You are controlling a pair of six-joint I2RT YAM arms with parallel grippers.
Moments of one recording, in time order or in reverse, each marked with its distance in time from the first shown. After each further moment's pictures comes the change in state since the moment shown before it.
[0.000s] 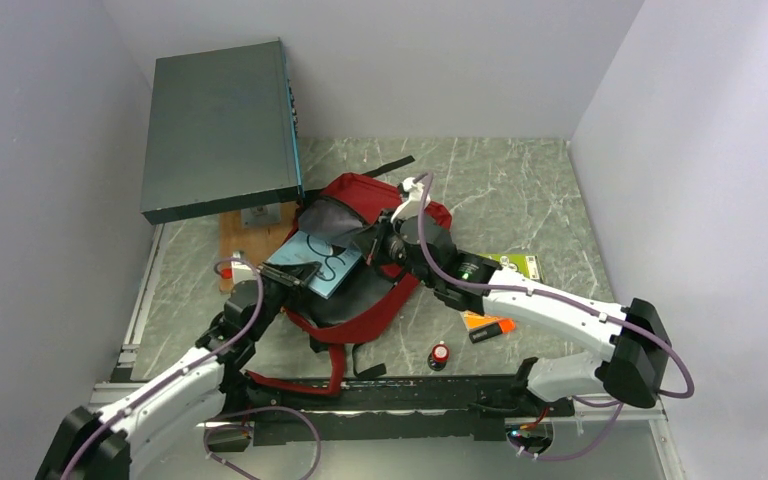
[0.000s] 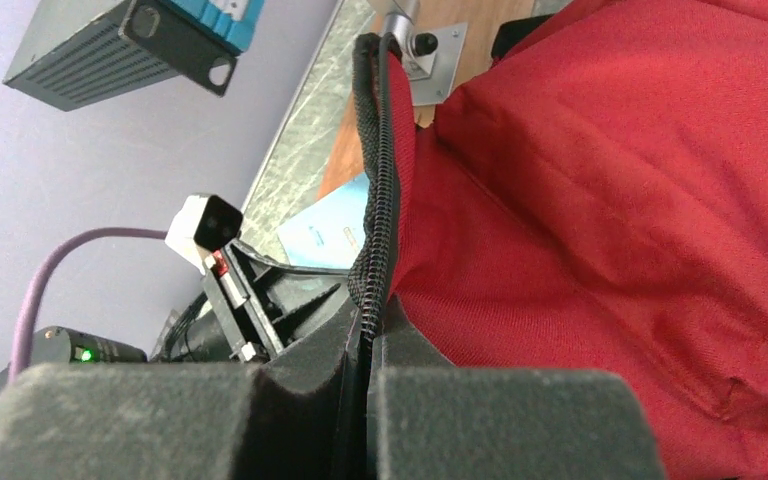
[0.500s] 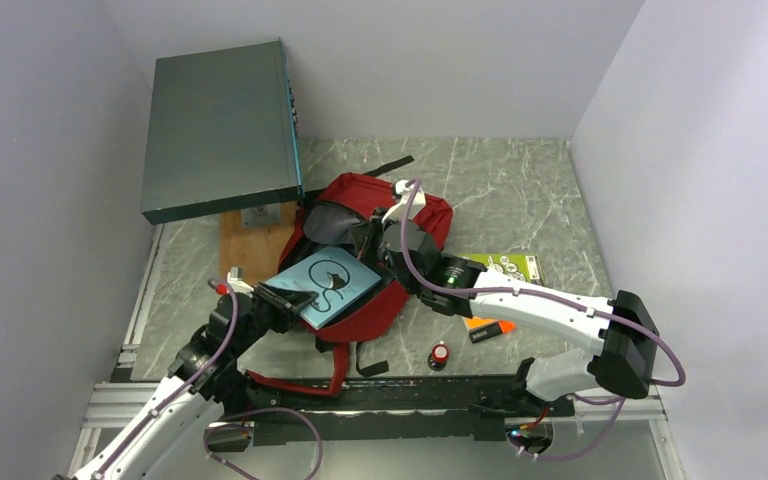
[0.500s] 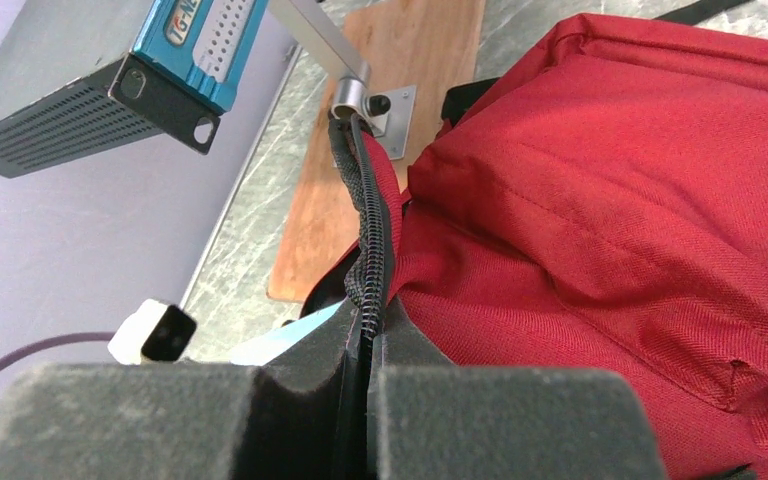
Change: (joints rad) left arm 0.003 -0.391 0.076 -0.645 0.180 -0.033; right arm 0.064 0.058 0.043 0.028 0.223 -0.043
